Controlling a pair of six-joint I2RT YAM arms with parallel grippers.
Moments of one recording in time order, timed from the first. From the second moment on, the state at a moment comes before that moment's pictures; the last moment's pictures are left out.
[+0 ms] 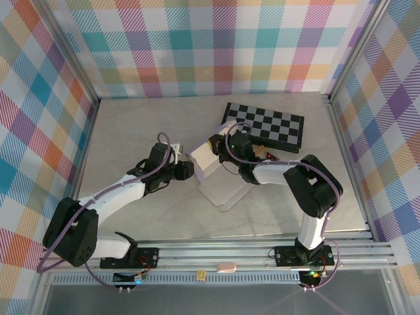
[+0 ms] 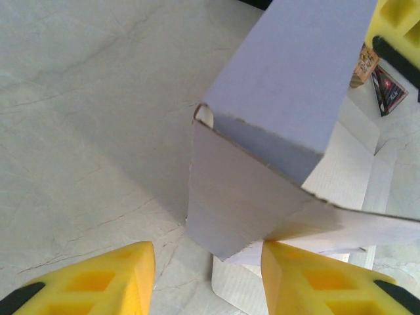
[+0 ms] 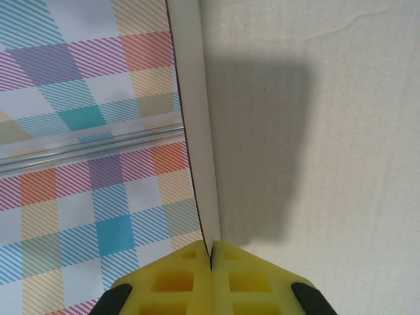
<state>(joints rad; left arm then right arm) -0.49 1.32 0.71 -0.14 0.16 -0.45 0.67 1.82 0.91 0.69 -0.10 1.63</state>
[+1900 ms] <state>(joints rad) -0.69 1.29 0.56 0.06 -0.01 -0.44 0.63 1.82 0.68 1.04 -0.22 1.61</state>
